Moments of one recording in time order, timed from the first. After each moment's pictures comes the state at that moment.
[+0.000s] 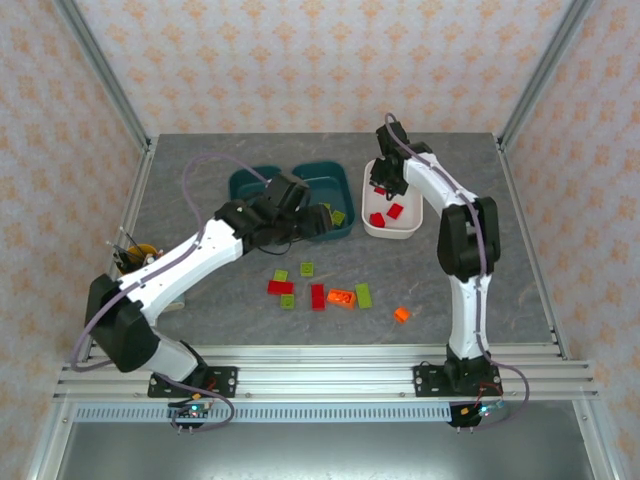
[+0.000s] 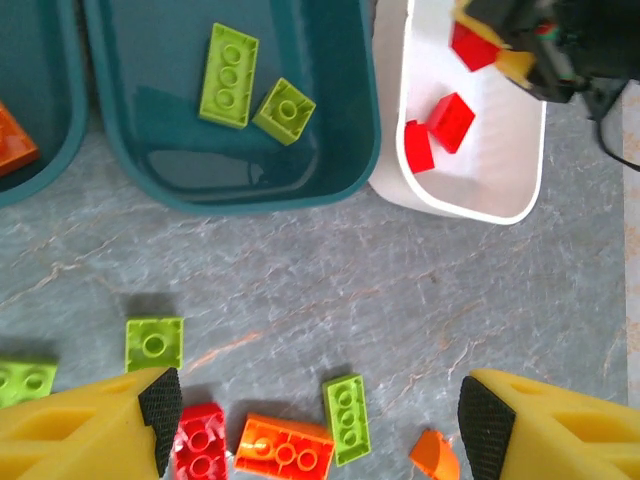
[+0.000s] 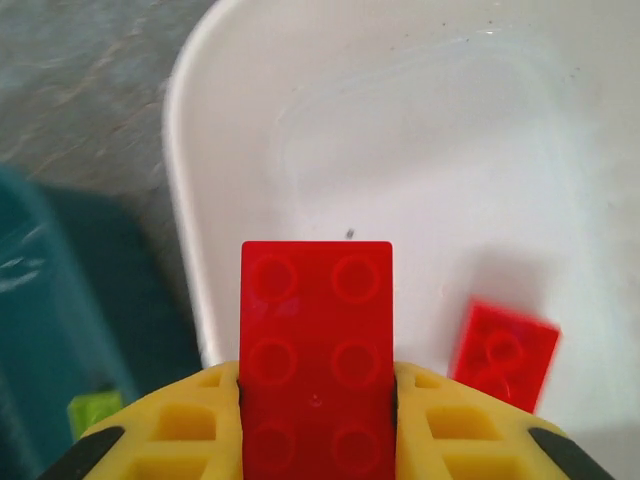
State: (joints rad) left arm -0.65 1.50 1.33 -0.70 0.00 -0.87; right arm 0.29 2.18 1.89 -0.83 0.03 0.64
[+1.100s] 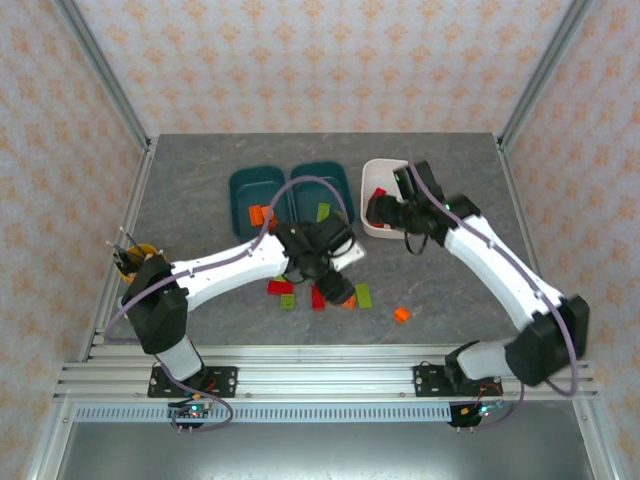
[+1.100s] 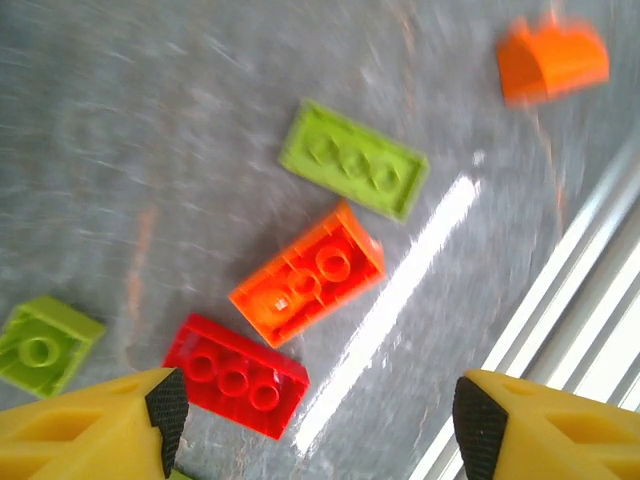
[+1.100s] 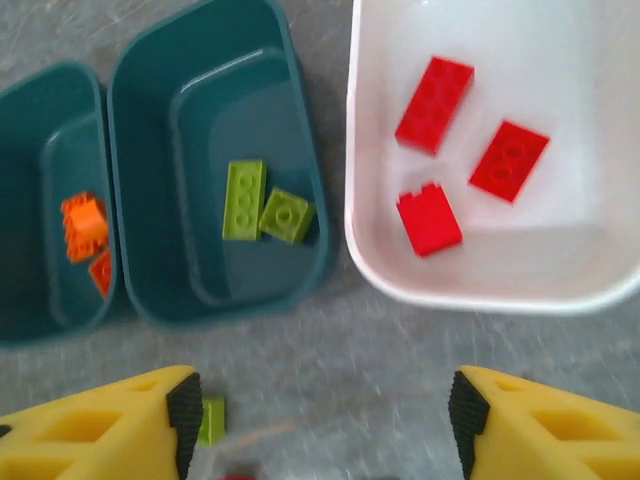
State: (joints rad) left arm -0.89 1.66 1.29 -0.84 0.14 0.03; right arm 0.46 1.31 1.20 -0.79 -0.01 0.60
